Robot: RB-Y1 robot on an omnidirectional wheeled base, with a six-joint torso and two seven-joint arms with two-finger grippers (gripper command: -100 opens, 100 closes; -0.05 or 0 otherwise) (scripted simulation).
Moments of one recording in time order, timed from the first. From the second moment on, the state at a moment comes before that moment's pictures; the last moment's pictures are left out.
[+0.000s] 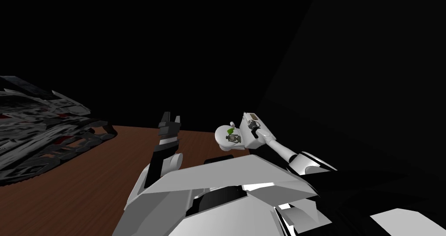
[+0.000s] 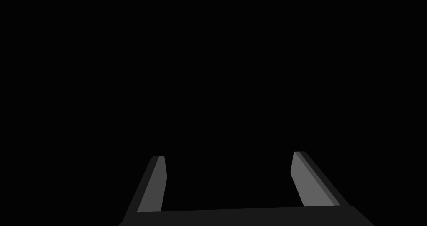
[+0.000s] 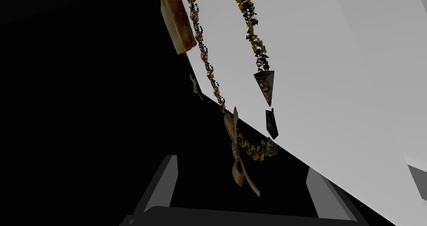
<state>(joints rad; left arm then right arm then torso) 0.45 0.03 0.04 -2.25 -0.07 -0.38 0.11 -0.09 -0.80 0.35 -1.17 0.89 0.28 0.93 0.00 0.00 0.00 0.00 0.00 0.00</state>
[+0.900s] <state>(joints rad) 0.45 0.03 0.04 -2.25 -0.07 -0.38 0.11 -0.11 -0.80 0.38 -1.14 0.93 0.31 0.94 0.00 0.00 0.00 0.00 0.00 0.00</state>
